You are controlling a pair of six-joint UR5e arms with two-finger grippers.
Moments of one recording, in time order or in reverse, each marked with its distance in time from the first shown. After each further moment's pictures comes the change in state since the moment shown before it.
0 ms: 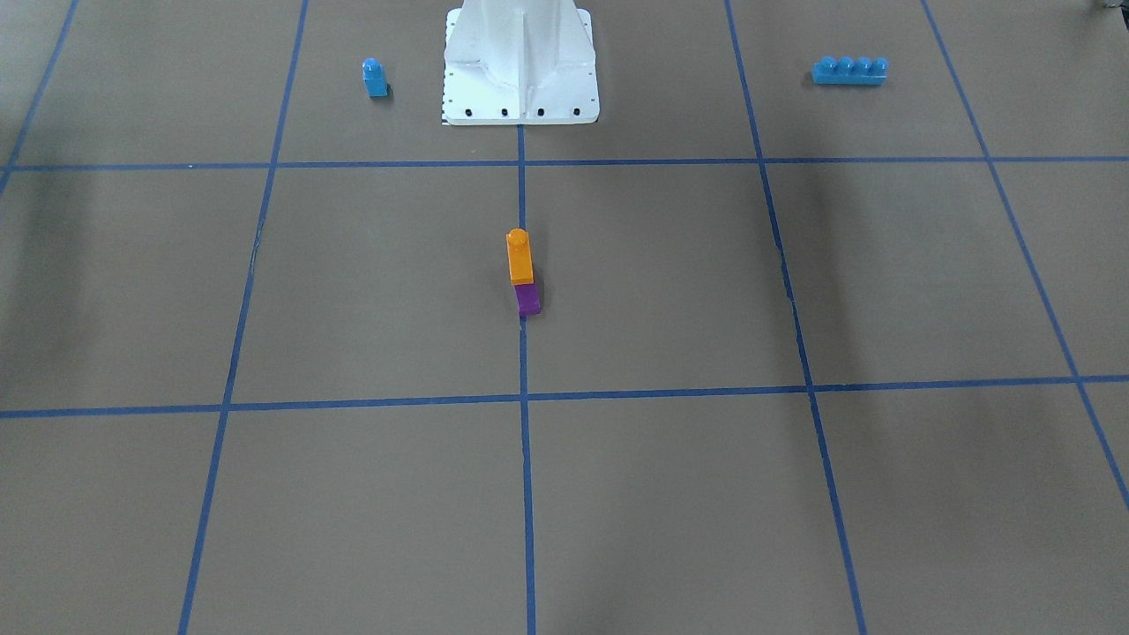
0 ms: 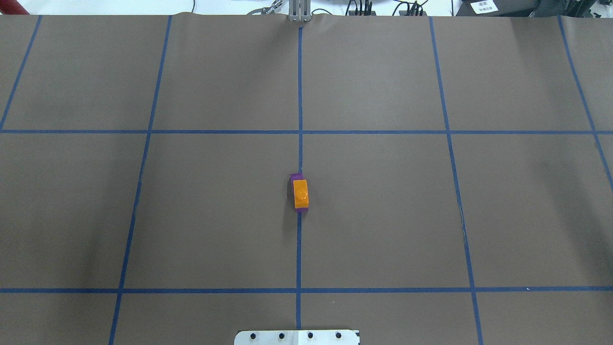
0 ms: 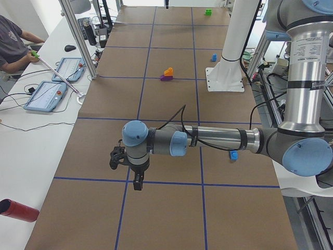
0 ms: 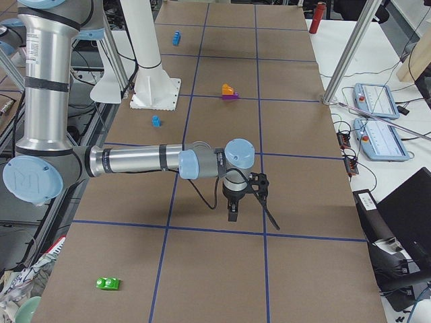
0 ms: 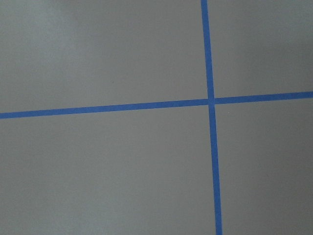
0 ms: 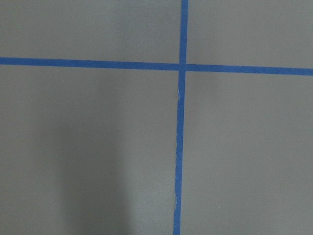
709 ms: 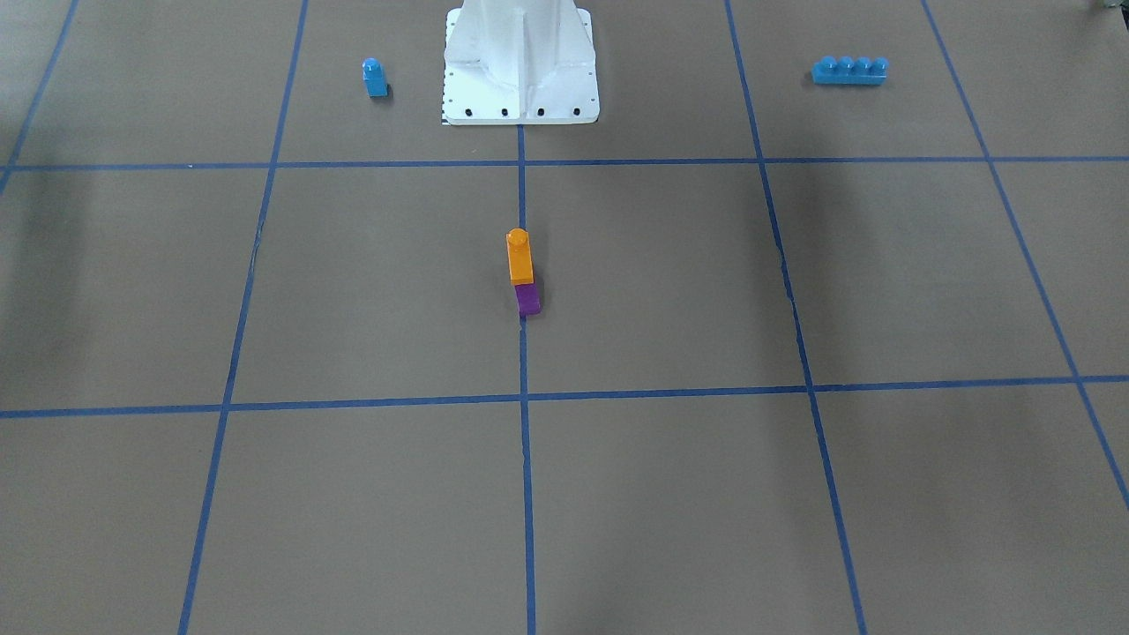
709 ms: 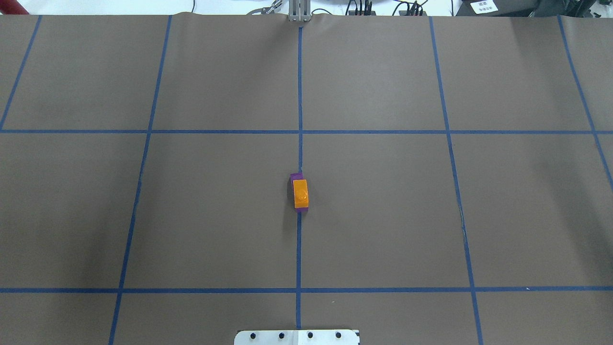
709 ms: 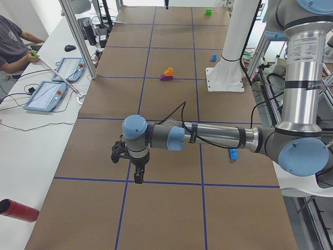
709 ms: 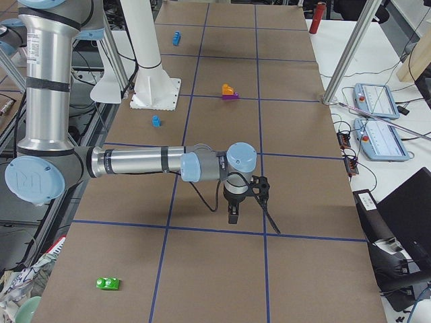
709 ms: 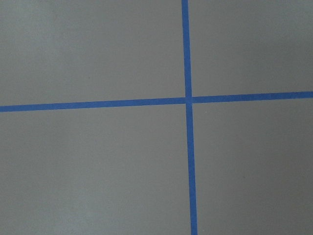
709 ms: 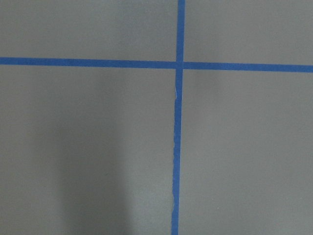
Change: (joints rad) left arm 0.045 -0.001 -0.012 0.003 0.005 -0.023; right arm 0.001 0.010 -0.026 0.002 -0.002 0.001
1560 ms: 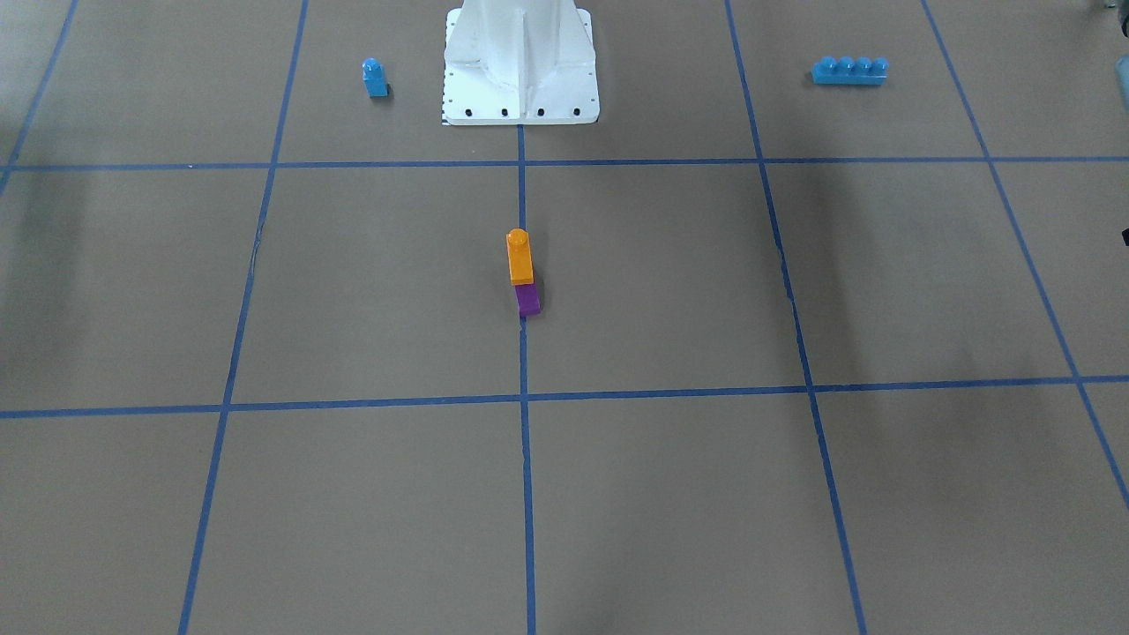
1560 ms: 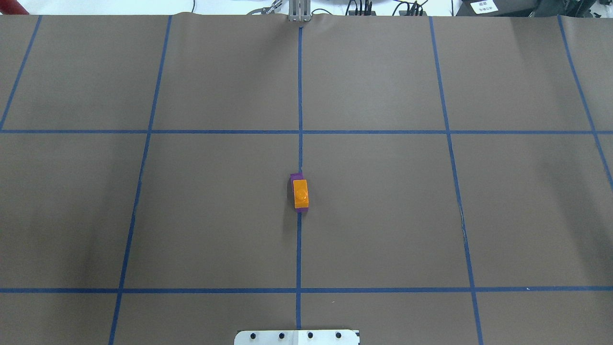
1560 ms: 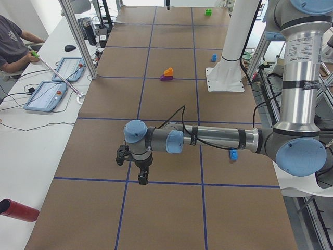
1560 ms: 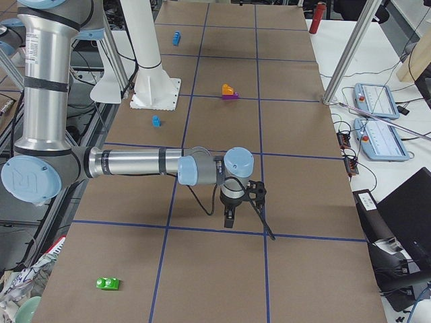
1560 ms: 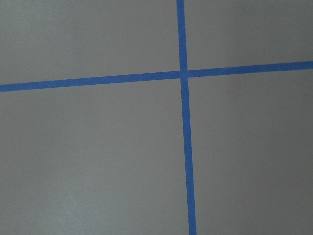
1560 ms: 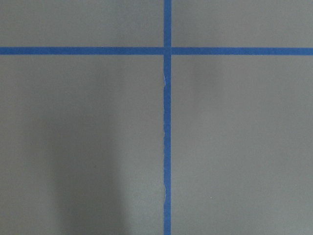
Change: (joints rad) left arm 0.062 0.012 0.020 -0.006 -0.013 -0.005; right arm 0.000 -0.017 -0.011 -0.001 -0.003 0.006
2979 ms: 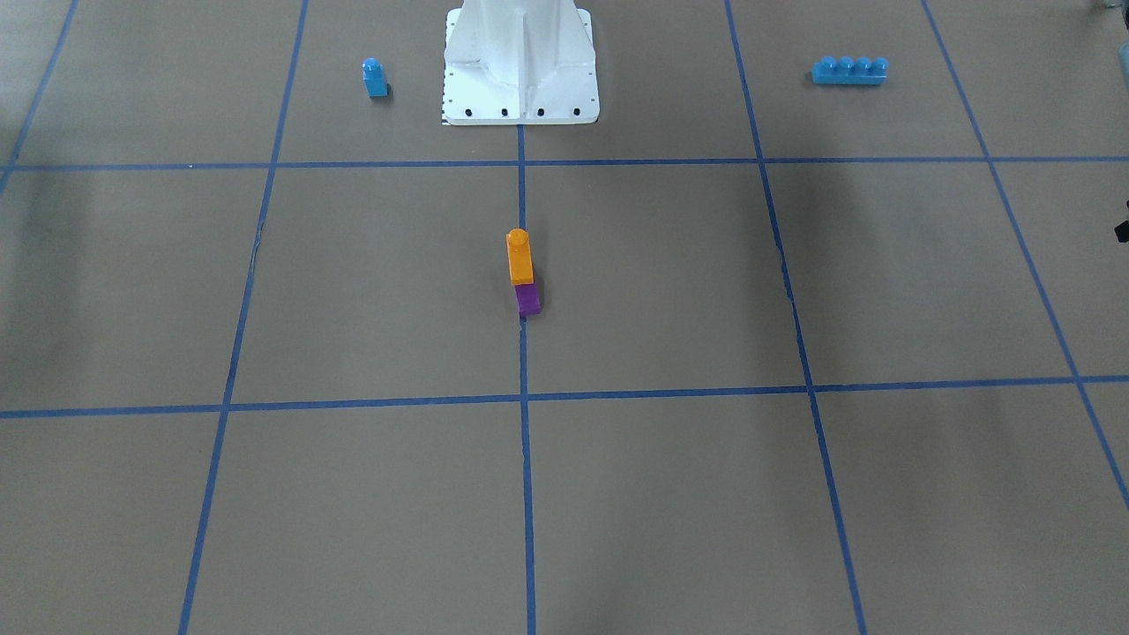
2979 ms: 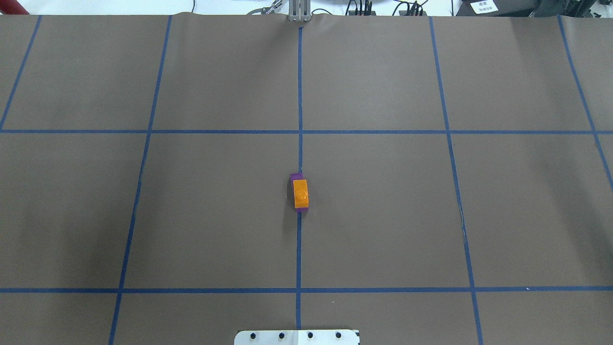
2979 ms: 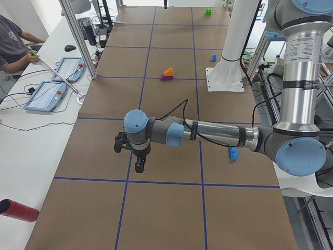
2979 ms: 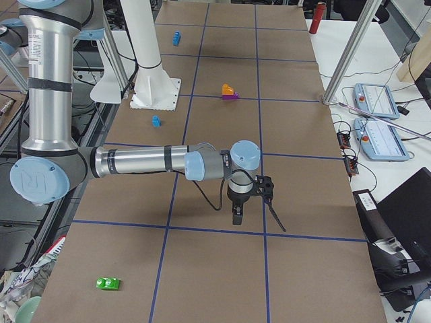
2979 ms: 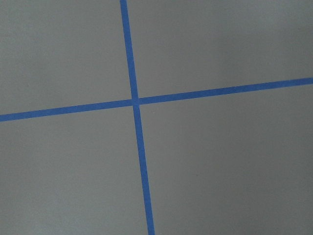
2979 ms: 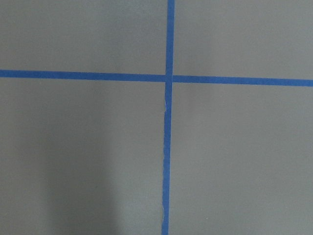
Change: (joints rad) left arm -0.018 -0.006 -0.058 -0.023 -0.068 0.000; right arm 0.000 0.044 0.000 0.001 -0.038 0.001
